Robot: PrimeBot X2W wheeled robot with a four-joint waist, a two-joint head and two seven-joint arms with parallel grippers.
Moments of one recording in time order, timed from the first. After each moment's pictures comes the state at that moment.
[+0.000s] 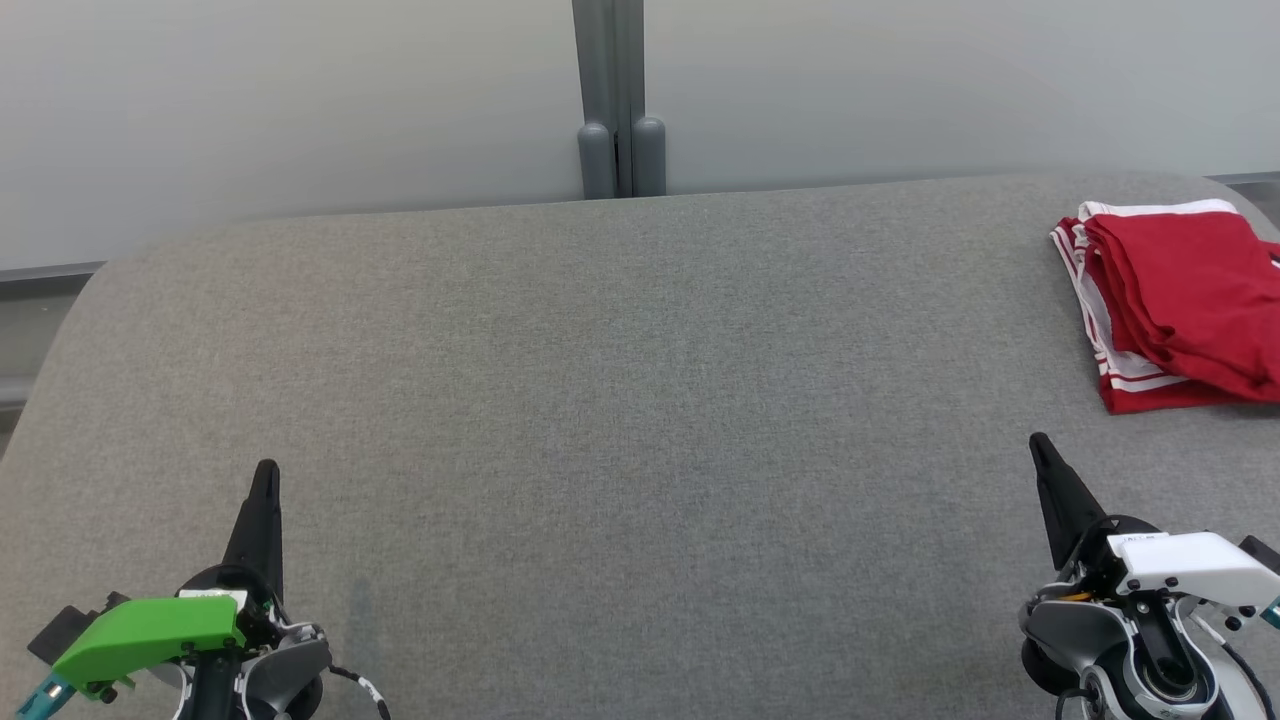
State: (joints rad) left arm -0.10 0.05 0.11 0.25 -1.61 -0.13 0.11; right arm -0.11 -0.05 -0.11 0.24 1.61 0.13 0.11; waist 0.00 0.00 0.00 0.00
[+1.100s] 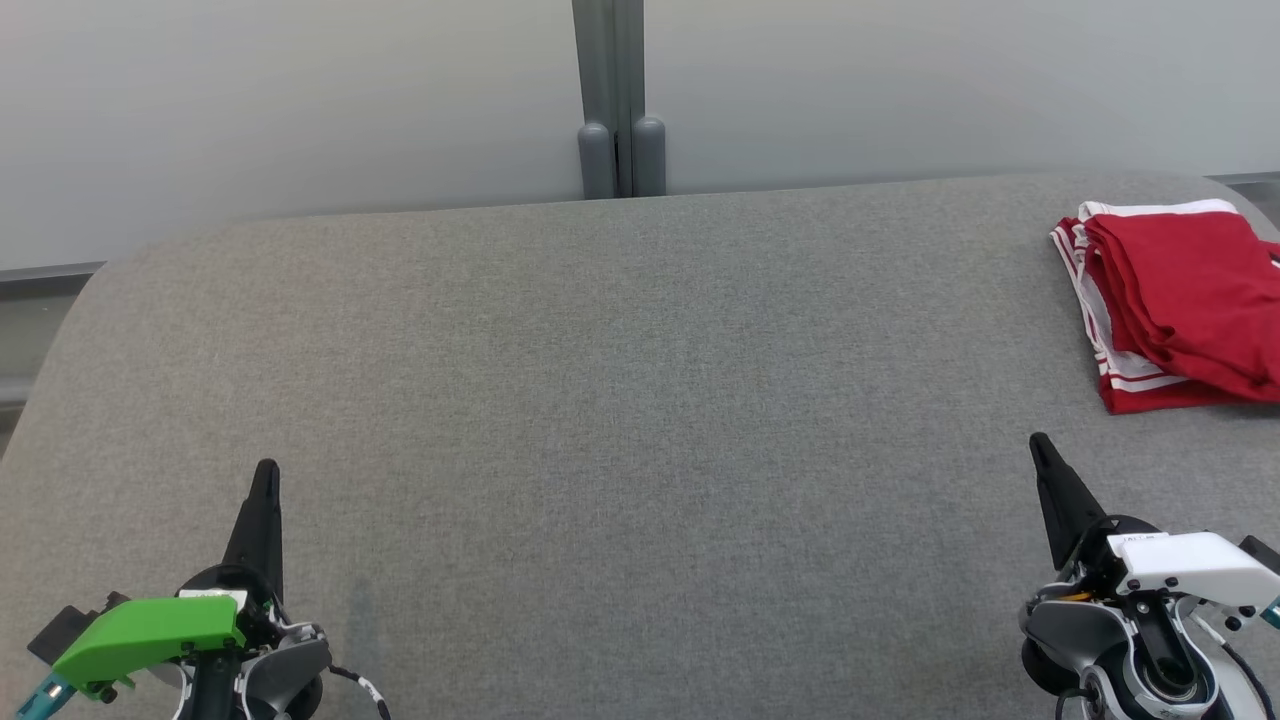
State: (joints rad) left arm -0.10 0.05 0.11 0.25 -1.61 -0.13 0.11; right arm -0.11 -0.05 -0.11 0.24 1.61 0.13 0.11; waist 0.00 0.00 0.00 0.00
